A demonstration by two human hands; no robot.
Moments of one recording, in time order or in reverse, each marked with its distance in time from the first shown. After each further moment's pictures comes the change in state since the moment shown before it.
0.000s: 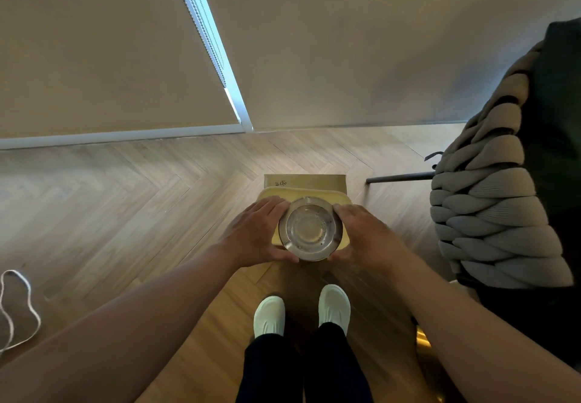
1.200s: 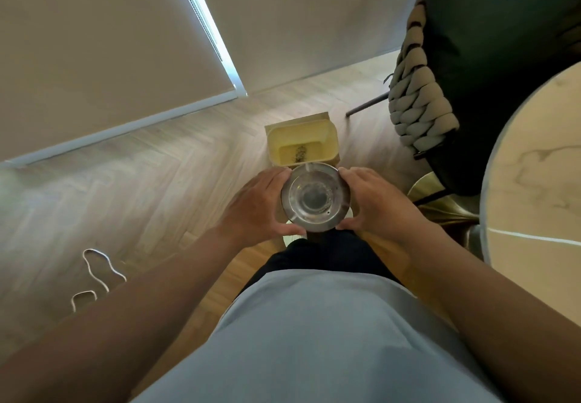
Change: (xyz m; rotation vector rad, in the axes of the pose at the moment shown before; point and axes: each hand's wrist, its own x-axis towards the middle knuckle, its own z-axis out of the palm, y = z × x) left_hand -0.216 0.136 -0.158 -0.046 -0.045 0.137; right_hand -0.252 -0.190 -0.057 0.060 0.125 0.103
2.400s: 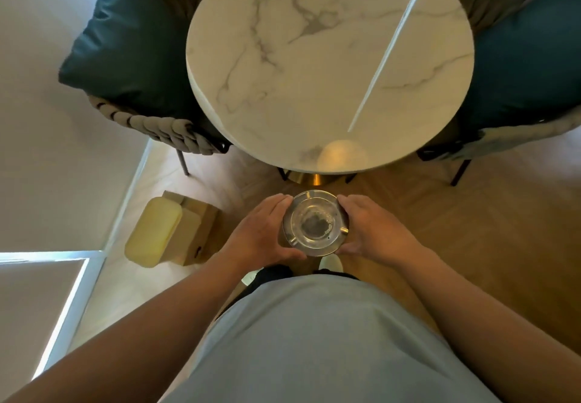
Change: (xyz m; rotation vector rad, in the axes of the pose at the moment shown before) left_hand -0.020 0.270 0.167 0.277 -0.620 0.785; right_hand -0.385 0.056 0.139 0.340 0.567 0.800
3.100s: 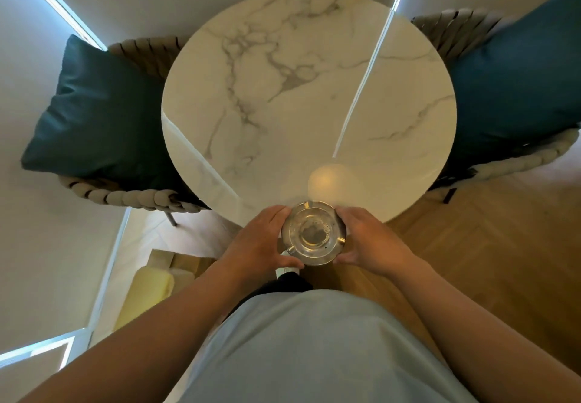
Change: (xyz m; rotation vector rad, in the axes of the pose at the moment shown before) left_hand 0.134 -0.038 -0.066 -0.089 -0.003 0.098; right_hand 0.108 0.024 -0.054 0.153 0.056 0.132
